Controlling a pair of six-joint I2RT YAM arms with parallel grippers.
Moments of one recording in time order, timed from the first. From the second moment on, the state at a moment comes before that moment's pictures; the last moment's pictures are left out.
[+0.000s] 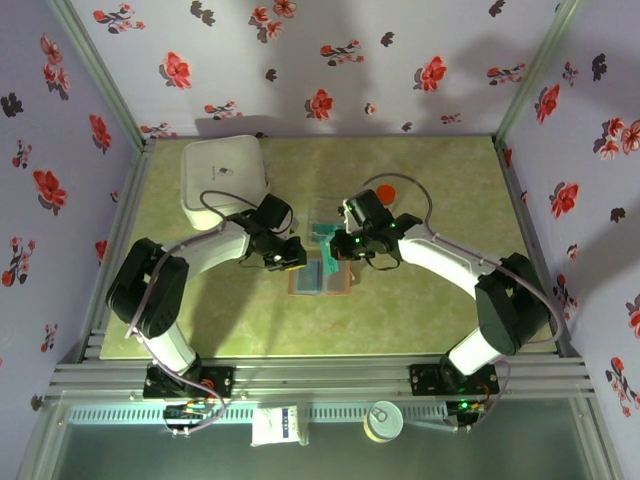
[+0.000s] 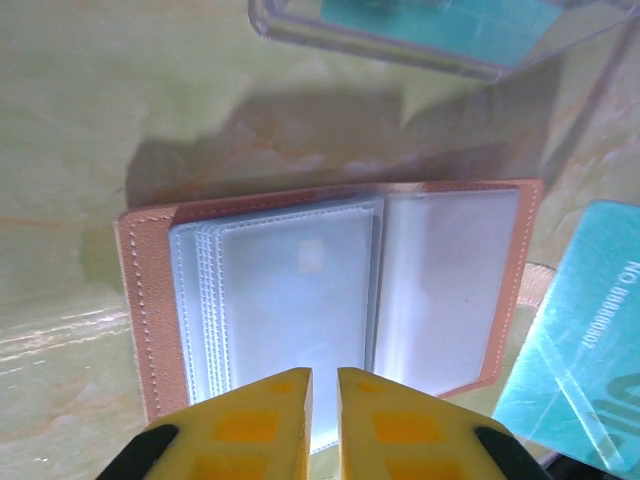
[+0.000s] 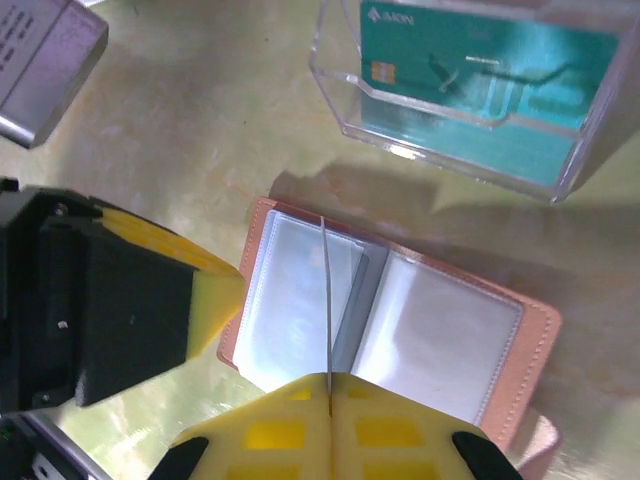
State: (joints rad) left arm -0.61 1.69 1.05 -0.51 0.38 -0.67; right arm 0.66 1.55 1.08 -0.50 -0.30 0.50
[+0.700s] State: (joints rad) left arm -0.55 1.65 0.97 -0.49 0.37 -0.67; right arm 0.66 1.86 1.63 -0.98 -0.17 -0.52
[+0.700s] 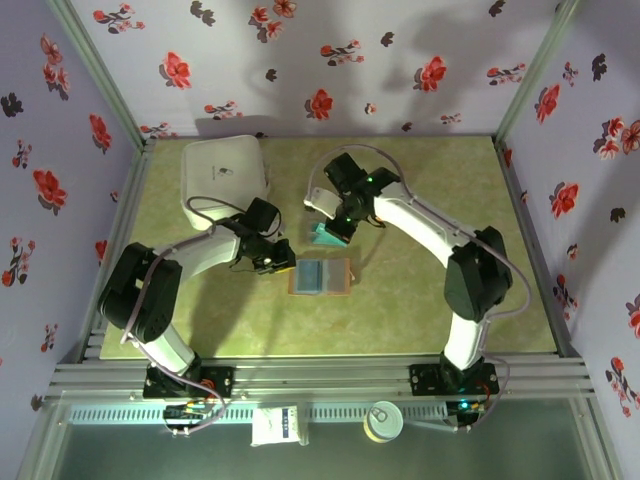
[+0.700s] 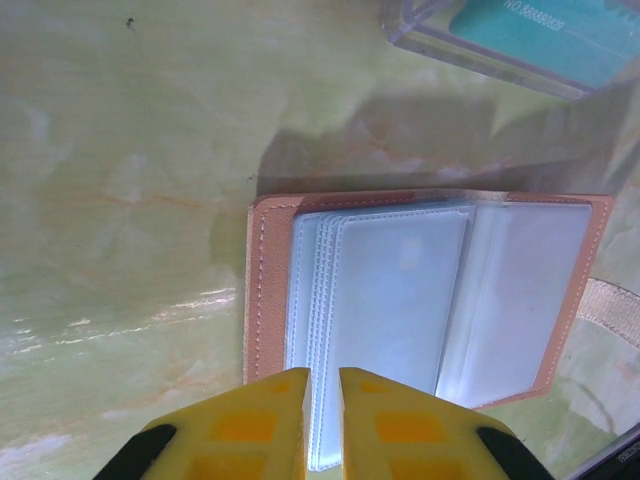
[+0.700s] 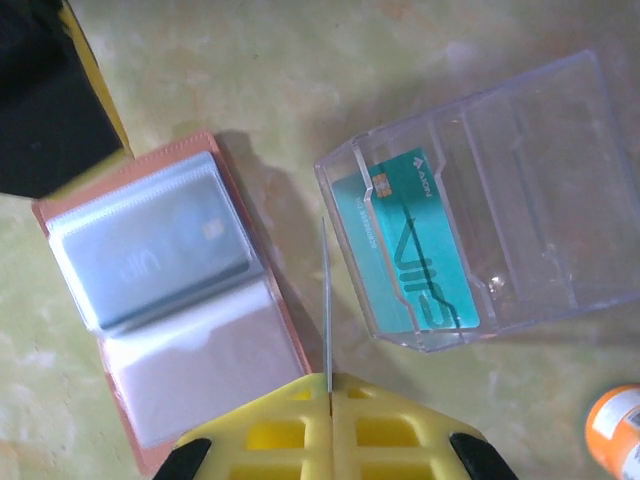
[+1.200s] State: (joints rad) left arm -0.53 1.61 0.94 -0.49 0.37 -0.67; right arm 0.61 2.18 2.07 -1.20 -0.19 -0.73
